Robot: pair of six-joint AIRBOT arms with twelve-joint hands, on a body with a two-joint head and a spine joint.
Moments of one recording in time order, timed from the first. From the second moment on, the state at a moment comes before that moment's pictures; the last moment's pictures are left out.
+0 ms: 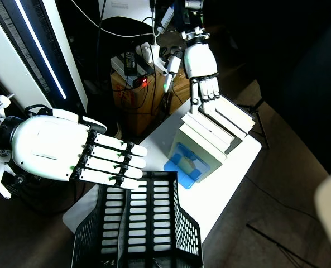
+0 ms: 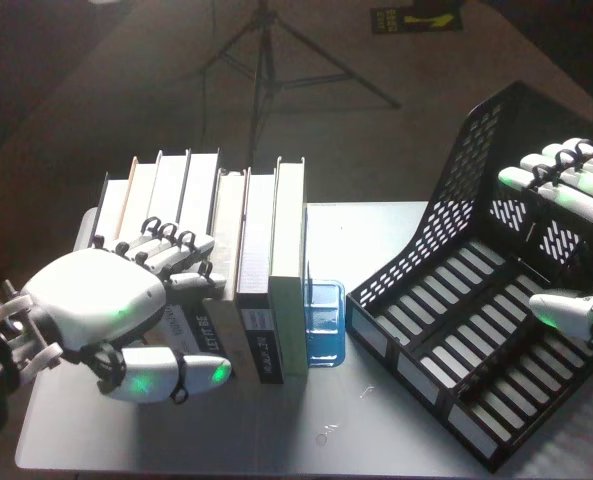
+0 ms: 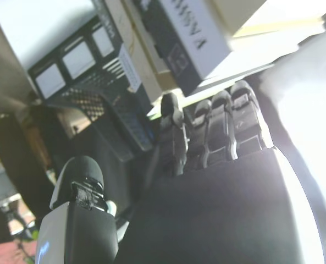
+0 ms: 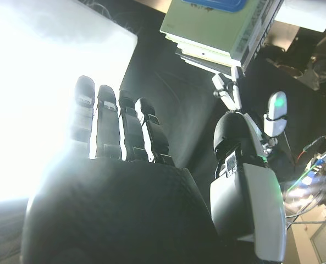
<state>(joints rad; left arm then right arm) 0.94 -1.09 1.15 -0.16 -0.70 1.04 -0.90 -0.90 0.89 0.32 0.90 -1.21</state>
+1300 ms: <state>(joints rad) 1.14 -1.02 0.98 -0.12 -0.89 0.94 -0.90 -0.90 0.89 0.32 0.89 -1.21</state>
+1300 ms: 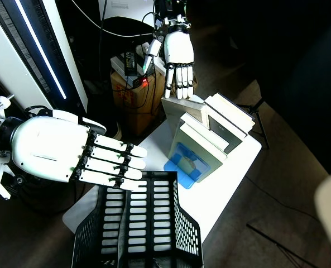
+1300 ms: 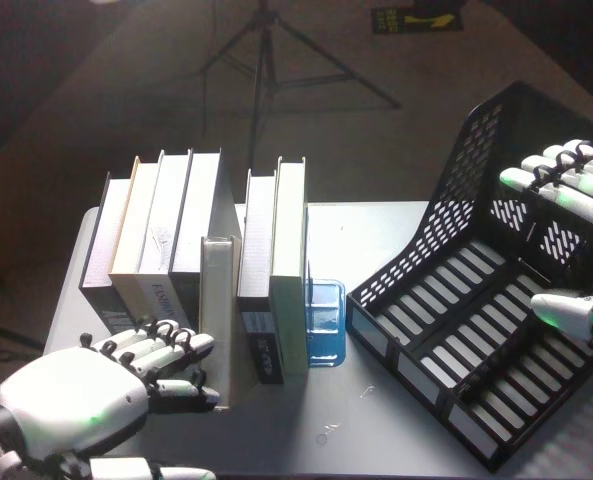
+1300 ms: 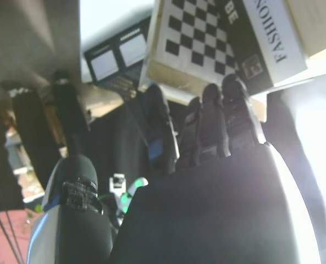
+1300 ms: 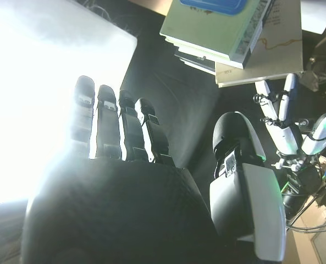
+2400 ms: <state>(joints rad) 1.15 -0.92 1.12 -0.51 -1.09 0.94 -0.58 -1.18 1.05 -0.42 0.44 -1.21</state>
